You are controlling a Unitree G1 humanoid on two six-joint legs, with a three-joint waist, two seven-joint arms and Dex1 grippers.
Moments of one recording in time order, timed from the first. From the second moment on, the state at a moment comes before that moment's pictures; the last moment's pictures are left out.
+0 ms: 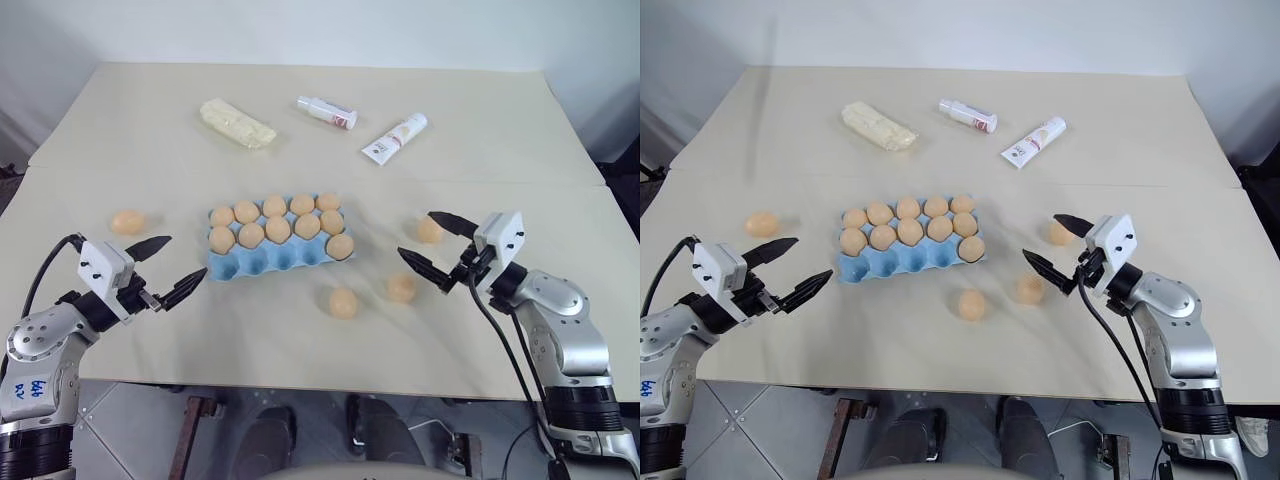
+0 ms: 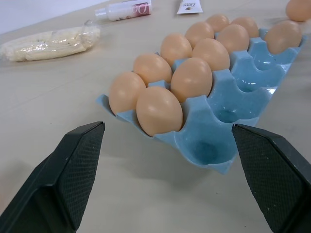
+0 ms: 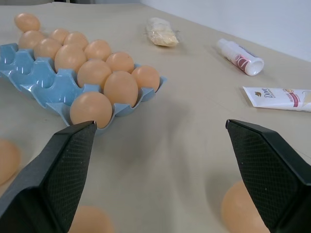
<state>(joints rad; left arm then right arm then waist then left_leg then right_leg) 0.00 0.66 0.37 -0.07 -0.42 0.09 -0.79 -0.23 -0.53 -0.12 -0.10 0.38 0.13 0.83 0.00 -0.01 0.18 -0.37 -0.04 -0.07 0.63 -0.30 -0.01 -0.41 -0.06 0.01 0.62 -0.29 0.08</state>
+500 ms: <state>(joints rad) -0.08 0.63 0.16 -0.10 -0.42 0.05 -0.95 0.03 -0.52 -0.30 -0.20 0.38 0.13 0.68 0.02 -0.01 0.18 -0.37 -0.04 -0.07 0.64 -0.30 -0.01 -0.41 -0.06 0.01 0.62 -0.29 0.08</state>
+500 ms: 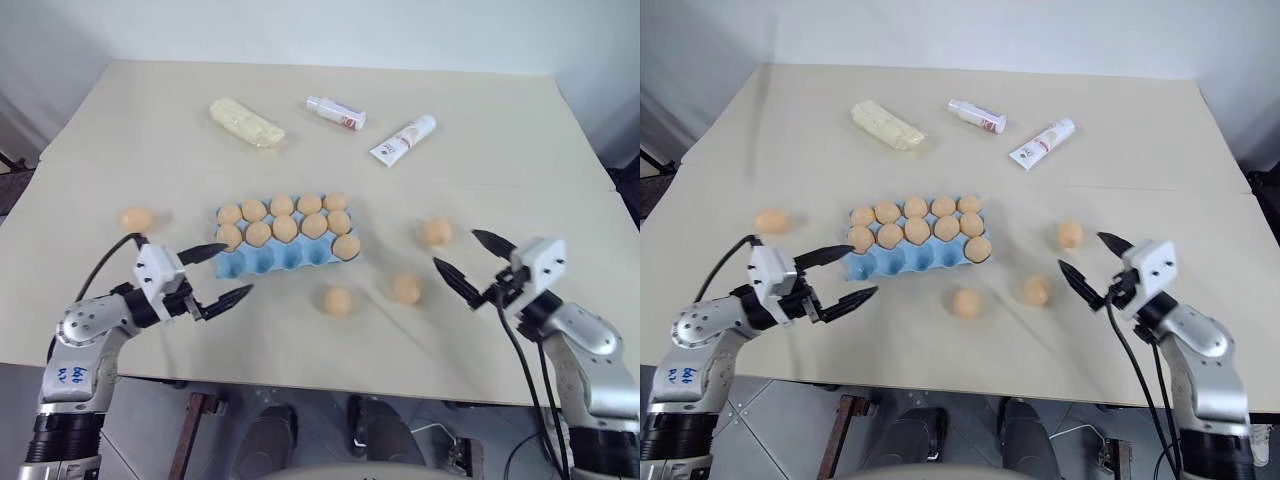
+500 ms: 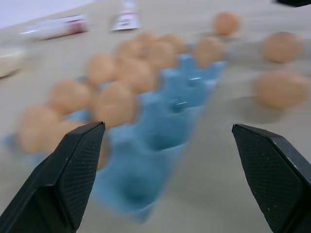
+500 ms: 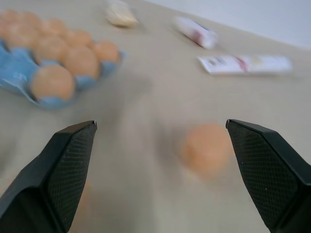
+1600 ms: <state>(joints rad) -0.02 0.64 0.20 -0.12 -0.43 0.01 -0.95 -0.47 -0.41 -0.11 0.28 0.24 0.27 0.54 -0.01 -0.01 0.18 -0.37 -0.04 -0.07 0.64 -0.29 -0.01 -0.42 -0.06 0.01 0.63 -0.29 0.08</state>
